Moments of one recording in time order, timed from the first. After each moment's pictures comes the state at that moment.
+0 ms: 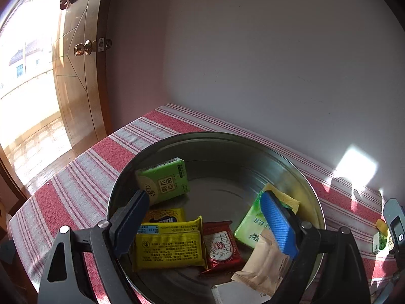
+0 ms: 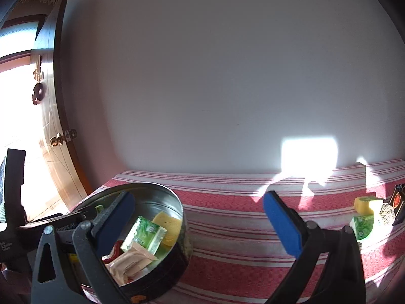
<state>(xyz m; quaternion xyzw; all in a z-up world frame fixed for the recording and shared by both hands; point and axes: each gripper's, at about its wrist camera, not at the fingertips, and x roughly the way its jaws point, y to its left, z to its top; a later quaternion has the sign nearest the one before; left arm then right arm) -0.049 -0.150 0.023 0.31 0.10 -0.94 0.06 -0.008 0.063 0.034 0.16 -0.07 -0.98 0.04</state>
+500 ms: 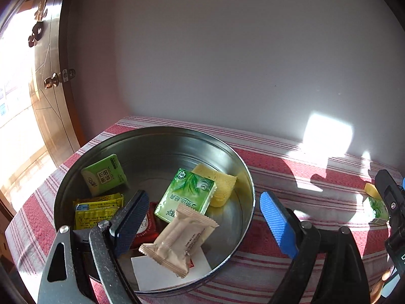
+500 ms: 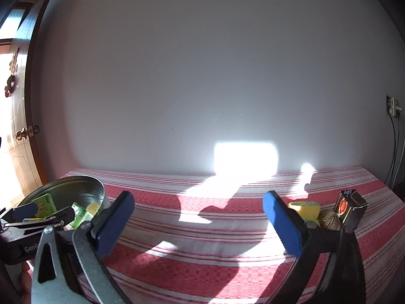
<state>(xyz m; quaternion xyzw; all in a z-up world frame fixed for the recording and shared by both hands) -0.027 -0.043 0.018 0.29 0.02 -0.96 0.01 0.022 0.140 0.024 0.15 -0.02 -0.99 -0.07</state>
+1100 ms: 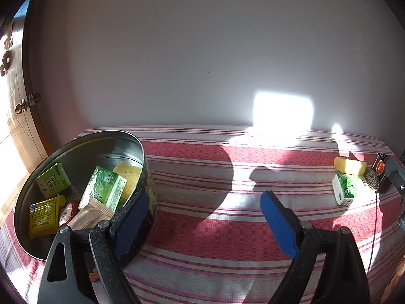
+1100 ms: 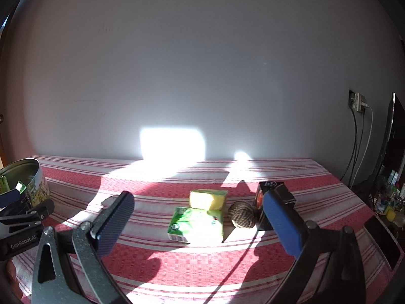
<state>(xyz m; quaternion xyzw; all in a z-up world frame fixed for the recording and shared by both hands) -0.020 0.066 -0.007 0.28 -0.04 -0.96 -0.07 0.059 0.252 0.014 0.18 -0.01 -0.97 -0.18</state>
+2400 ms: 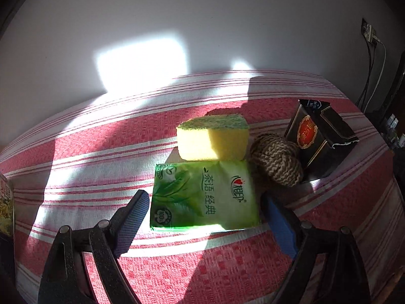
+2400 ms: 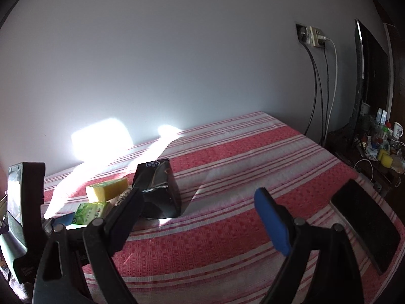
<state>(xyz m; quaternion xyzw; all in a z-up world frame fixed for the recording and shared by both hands) -0.057 0.285 -0.054 0.42 -0.10 -0.87 -0.23 0.105 0.418 -0.002 0.24 -0.15 -0.93 -0.23</state>
